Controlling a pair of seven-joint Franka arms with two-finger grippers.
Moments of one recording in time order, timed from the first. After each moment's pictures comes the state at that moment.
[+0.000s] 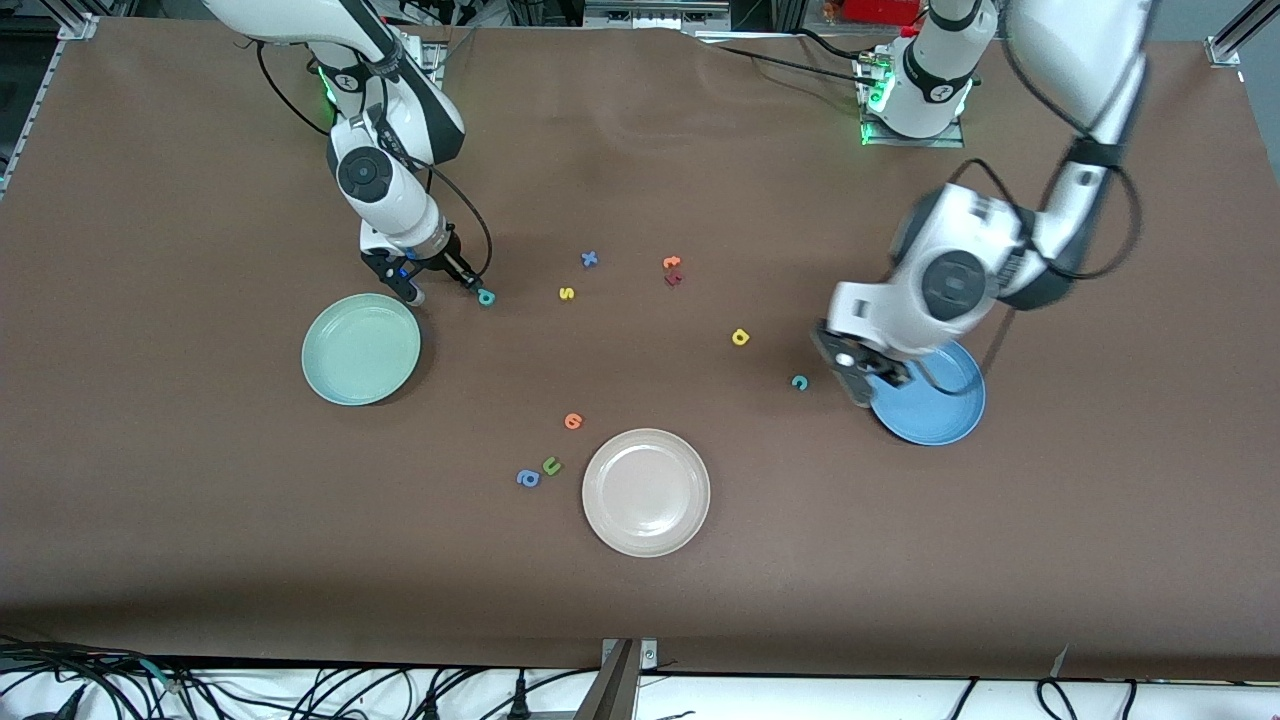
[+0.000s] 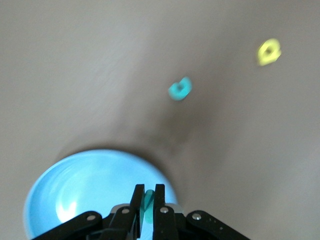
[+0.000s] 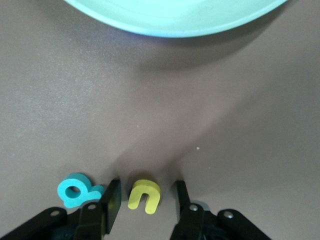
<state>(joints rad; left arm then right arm) -0.06 0.40 -0.21 -1.89 0.12 2.13 0.75 0.09 0.27 0.35 -2.56 -0.02 2.80 1.19</state>
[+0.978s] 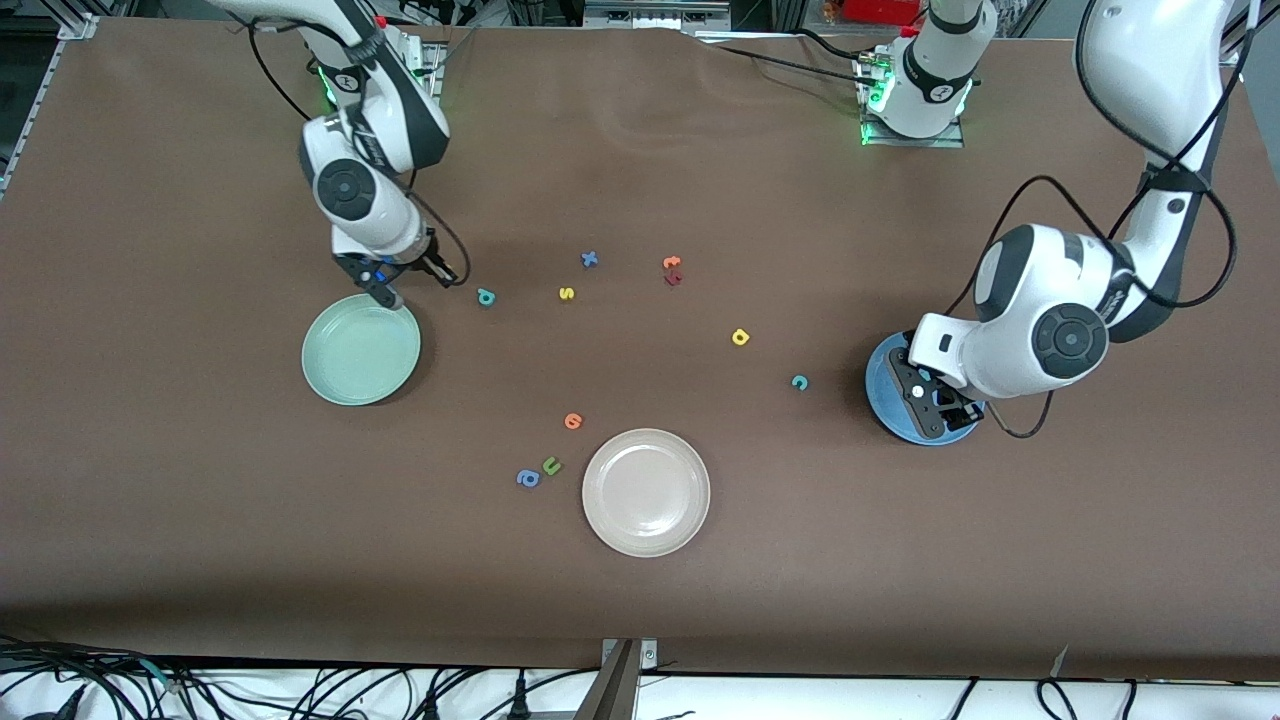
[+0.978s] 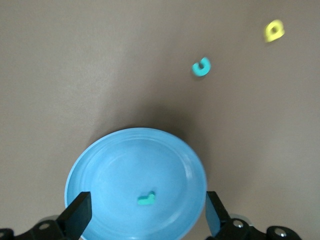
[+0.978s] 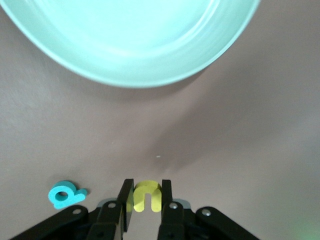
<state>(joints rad) 0.07 0.46 -0.27 -1.72 0.07 1.96 0.89 0.09 0.13 0.28 -2.43 -0.02 2.34 1.11</state>
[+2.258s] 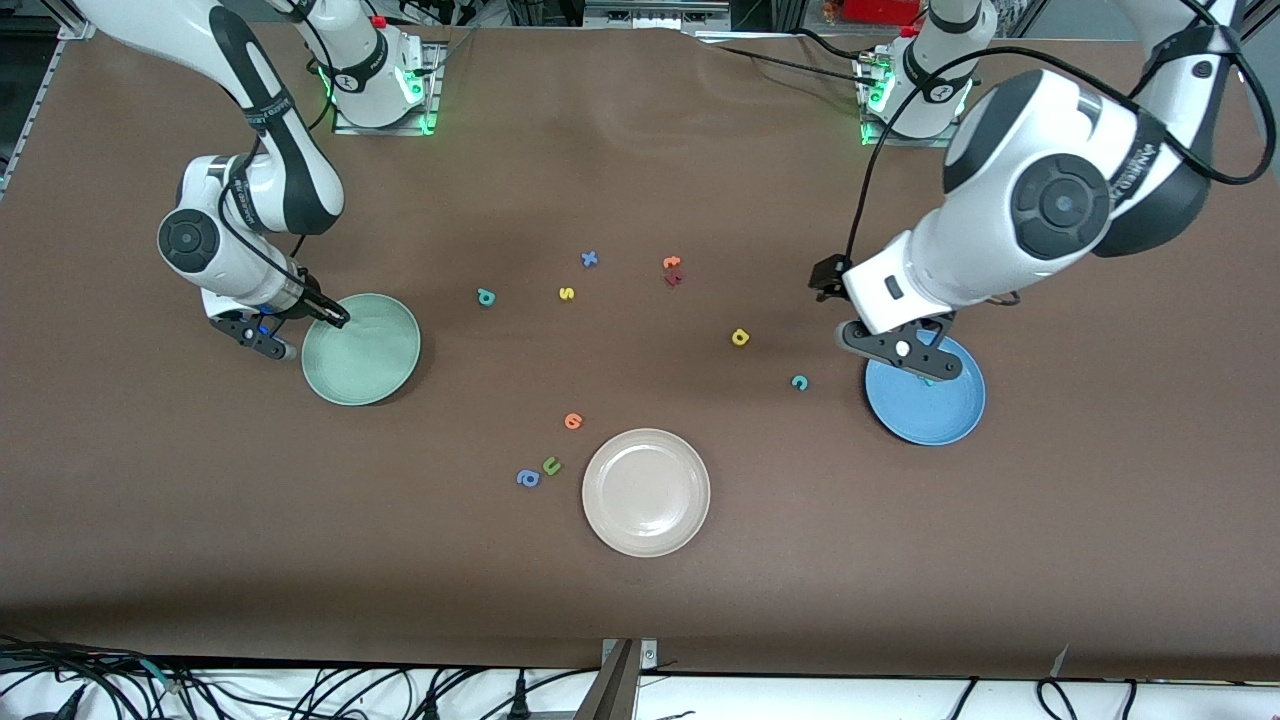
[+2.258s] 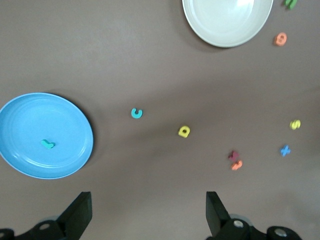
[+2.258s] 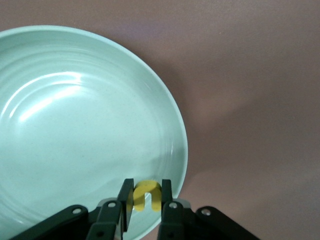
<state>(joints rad) 0.02 0.37 -0.48 -1.46 0.00 1.66 -0.20 0.08 0.26 -0.05 -2.35 -0.02 2.49 0.52</state>
